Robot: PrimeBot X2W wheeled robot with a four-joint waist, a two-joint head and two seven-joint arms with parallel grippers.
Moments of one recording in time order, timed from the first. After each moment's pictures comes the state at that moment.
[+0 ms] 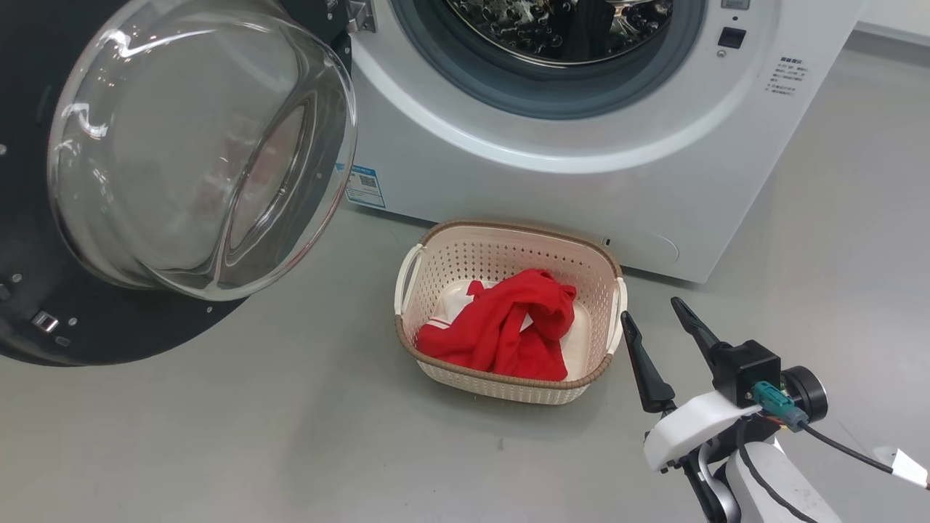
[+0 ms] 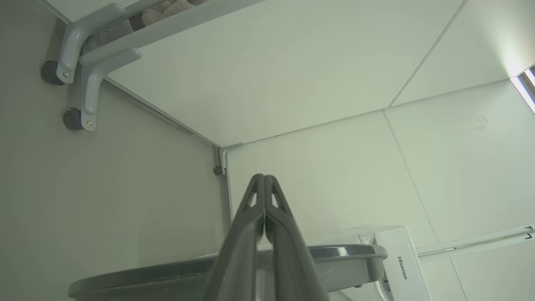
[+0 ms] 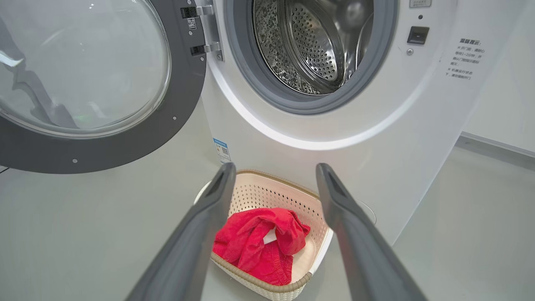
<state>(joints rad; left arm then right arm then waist) -0.25 0.33 0.56 0.22 -1.62 0.11 0.16 -0.16 -0.07 0.29 0.39 0.23 0.03 -0.26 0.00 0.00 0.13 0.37</state>
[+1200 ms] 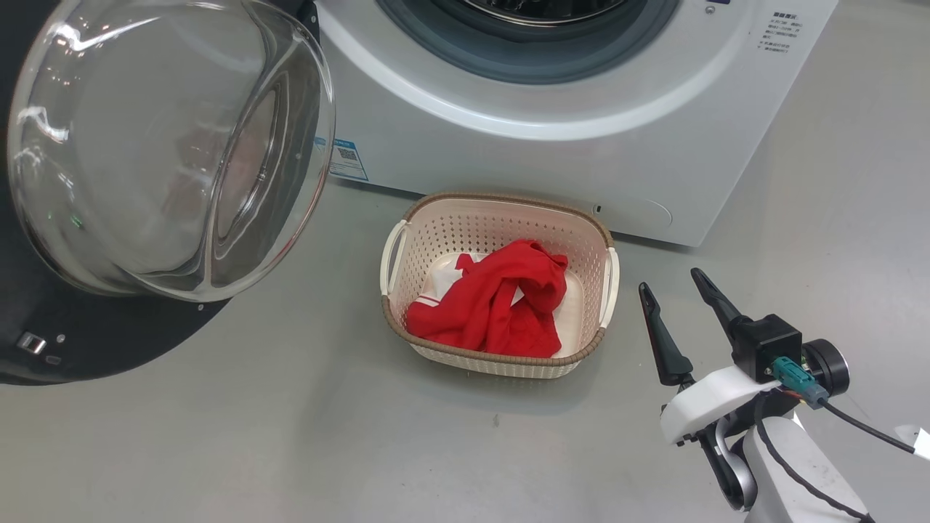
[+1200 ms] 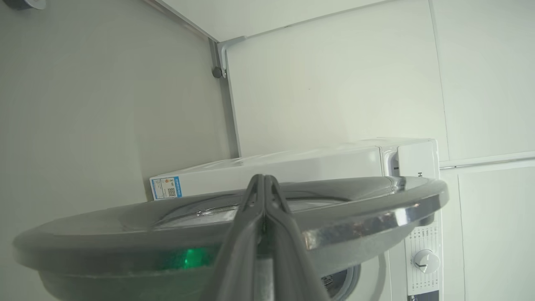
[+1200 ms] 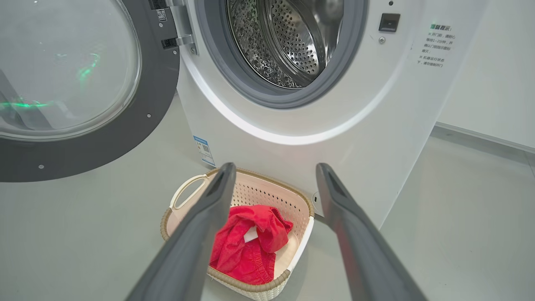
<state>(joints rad) -0.36 0.40 0.42 0.43 -1.72 0.01 0.48 -0.21 -0.10 0.27 0.38 0.22 0.03 -0.26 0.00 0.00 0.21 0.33</state>
